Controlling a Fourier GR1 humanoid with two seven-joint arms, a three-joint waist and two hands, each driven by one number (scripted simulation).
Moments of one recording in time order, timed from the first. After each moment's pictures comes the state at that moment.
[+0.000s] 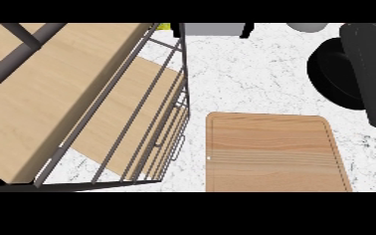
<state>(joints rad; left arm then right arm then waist) 0.14 0.49 -0.09 -1.48 0.11 0.23 0.11 -1.05 -0.46 -0.01 -1.02 1.09 -0.11 0.89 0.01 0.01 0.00</state>
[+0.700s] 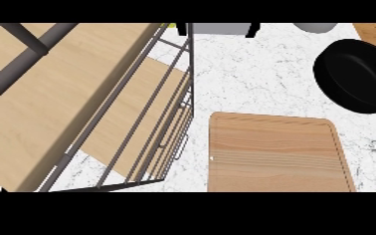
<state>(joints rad) 0.12 0.47 -0.10 -1.49 0.08 0.22 0.13 -1.05 -0.65 -0.18 -0.68 0.99 -0.26 0.53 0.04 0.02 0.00</state>
